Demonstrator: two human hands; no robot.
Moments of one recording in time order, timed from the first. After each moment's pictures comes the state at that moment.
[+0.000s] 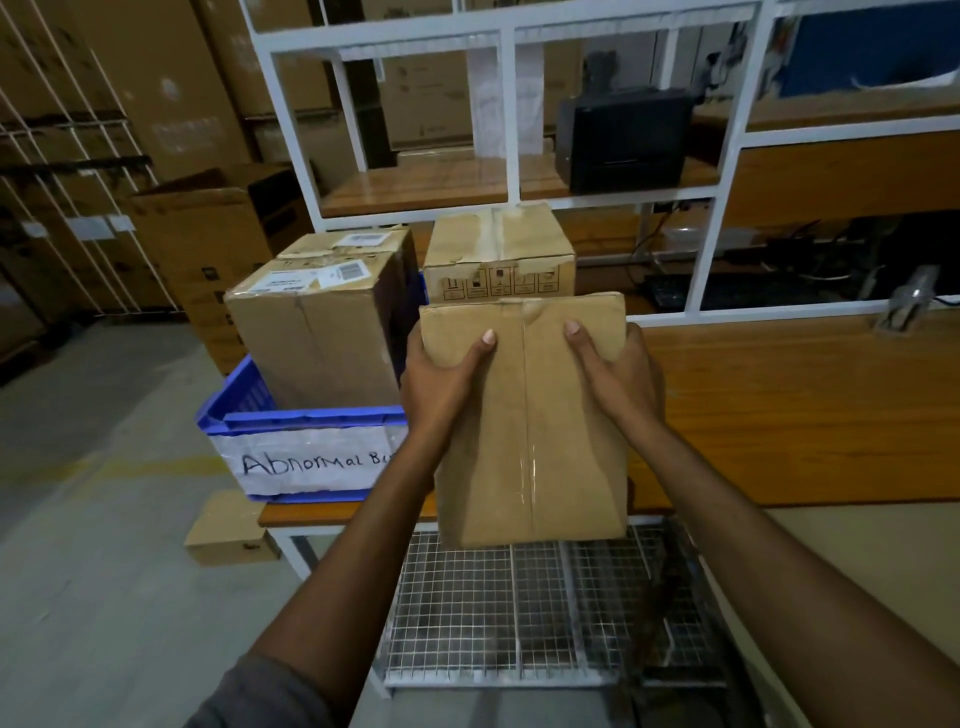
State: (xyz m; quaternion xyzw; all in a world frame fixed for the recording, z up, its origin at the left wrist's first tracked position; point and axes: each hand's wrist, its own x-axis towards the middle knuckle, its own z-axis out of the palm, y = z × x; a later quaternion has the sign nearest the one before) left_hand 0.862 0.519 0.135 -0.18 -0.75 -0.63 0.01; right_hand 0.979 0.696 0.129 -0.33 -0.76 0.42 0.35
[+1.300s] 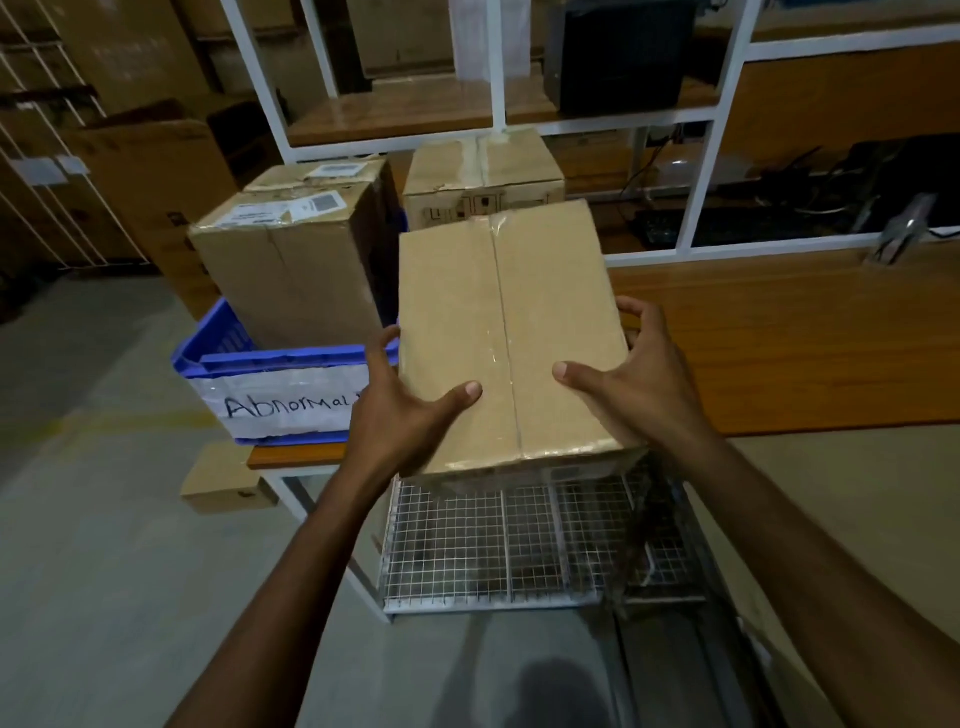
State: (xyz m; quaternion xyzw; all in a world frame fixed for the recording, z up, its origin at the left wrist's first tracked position) left_hand 0.921 0.436 0.113 -0.22 -0.84 -0.49 -0.07; right_hand 1.068 0.650 0.128 -0.30 -0.79 0.47 0.26
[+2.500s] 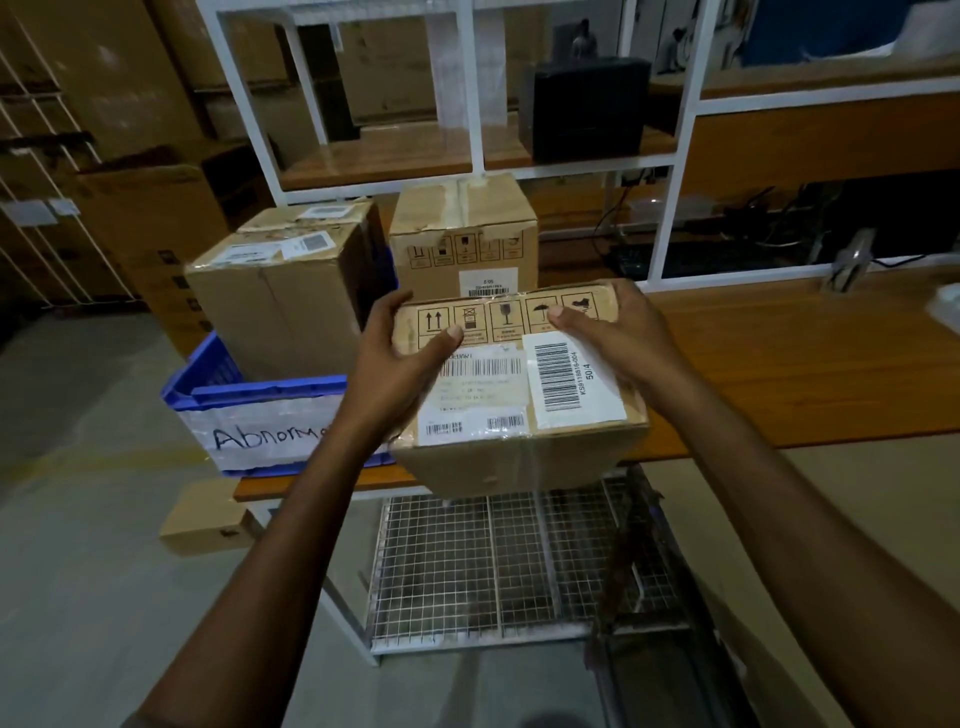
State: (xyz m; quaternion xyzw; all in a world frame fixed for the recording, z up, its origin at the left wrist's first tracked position) left_hand 0.910 0.464 0.165 -0.31 -0.73 -0.60 -0.07; right_hand 1.052 0.680 0.172 -0.27 -0.77 0.51 0.29
